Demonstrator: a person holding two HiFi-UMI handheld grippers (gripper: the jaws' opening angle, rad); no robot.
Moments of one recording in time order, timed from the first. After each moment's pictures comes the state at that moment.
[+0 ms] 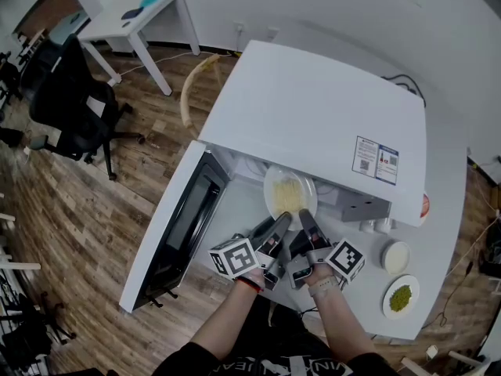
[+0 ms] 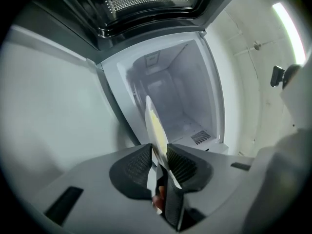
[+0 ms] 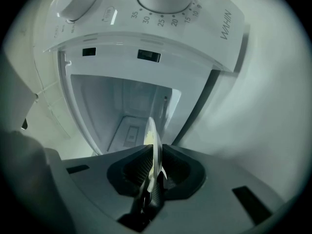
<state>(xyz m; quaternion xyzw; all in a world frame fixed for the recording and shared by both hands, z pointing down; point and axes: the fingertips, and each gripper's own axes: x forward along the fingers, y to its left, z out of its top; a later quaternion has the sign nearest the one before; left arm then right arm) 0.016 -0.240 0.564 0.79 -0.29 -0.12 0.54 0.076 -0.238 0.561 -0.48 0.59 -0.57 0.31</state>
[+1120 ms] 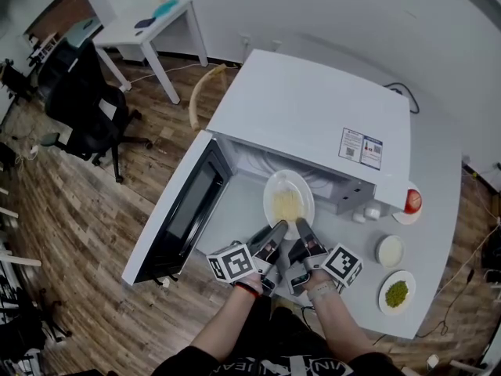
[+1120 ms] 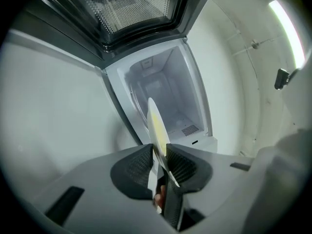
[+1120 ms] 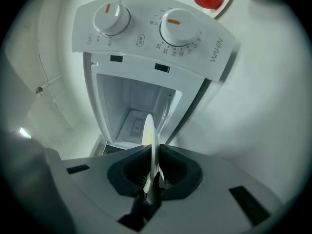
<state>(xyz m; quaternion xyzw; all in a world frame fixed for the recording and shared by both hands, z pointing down) 0.010 -0.191 0.543 0.78 -0.29 -0.12 0.53 0.068 -0.188 0.545 -0.47 0.61 -0.57 0.29</state>
